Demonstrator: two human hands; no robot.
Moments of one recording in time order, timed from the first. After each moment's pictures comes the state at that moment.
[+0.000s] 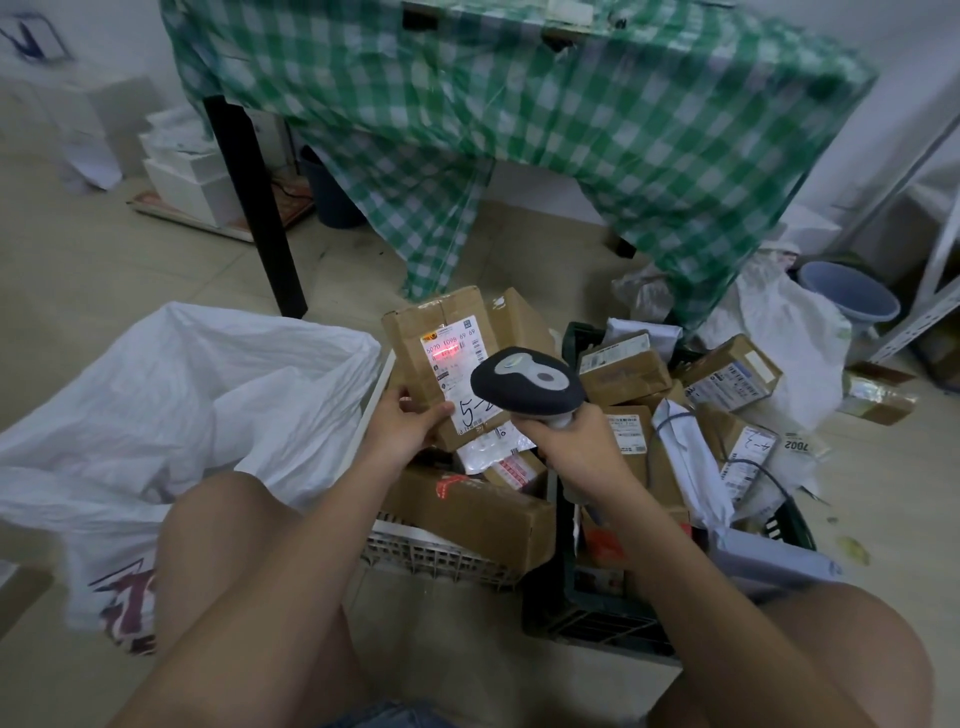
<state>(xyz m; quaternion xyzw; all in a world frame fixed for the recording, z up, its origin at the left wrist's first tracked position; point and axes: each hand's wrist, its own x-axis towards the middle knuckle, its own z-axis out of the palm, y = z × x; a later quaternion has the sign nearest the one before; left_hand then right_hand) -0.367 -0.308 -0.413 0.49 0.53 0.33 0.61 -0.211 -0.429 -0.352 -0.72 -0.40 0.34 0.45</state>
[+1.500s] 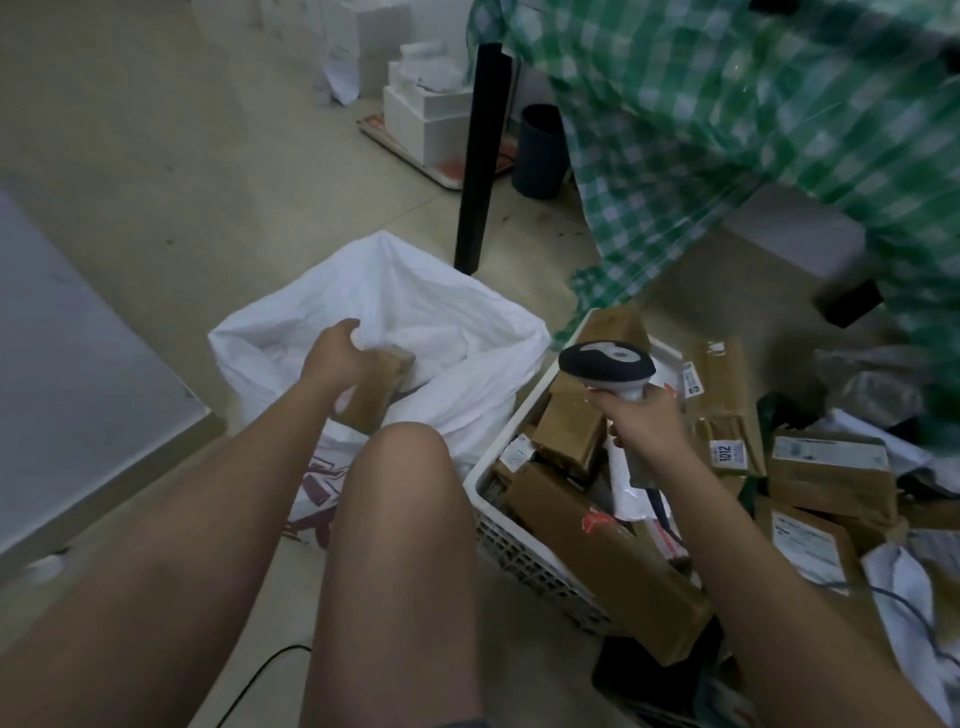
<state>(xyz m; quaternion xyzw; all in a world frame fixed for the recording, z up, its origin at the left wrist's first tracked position) -0.624 -0.202 -0.434 0.52 0.74 0.24 0.35 -0.300 -0.281 -0.378 -0.74 -0.43 0.37 0.36</state>
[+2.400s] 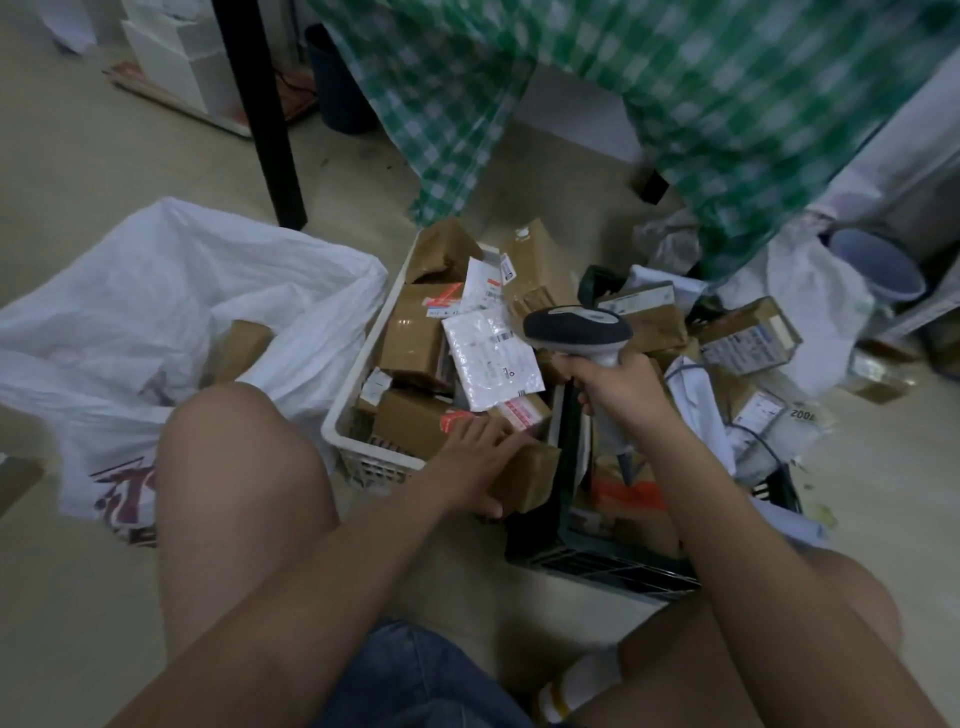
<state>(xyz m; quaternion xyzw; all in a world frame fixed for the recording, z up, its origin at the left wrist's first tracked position) -0.352 -0.381 -0.494 0.95 0.26 -0.05 0.17 -0.182 -0.417 -0.363 -0.77 -0.31 0.37 0.42</state>
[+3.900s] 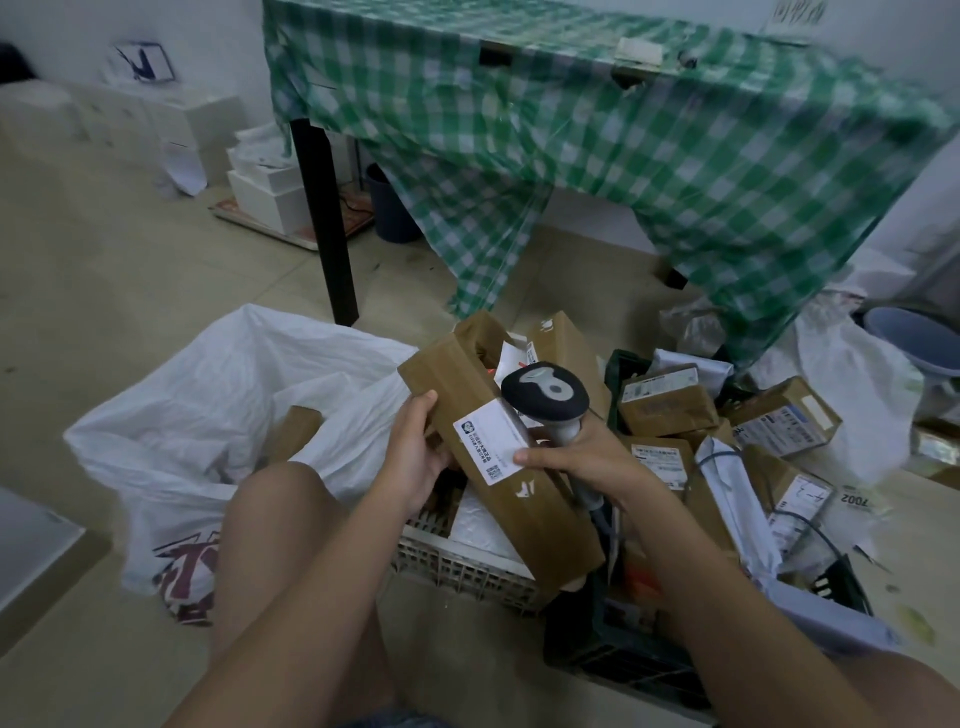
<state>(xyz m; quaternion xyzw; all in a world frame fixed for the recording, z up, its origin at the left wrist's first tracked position) -0.396 -0.333 -0.385 0.26 0.41 0.46 0.74 -0.209 -0.396 -0.354 -0.65 -0.46 0.49 0.36</state>
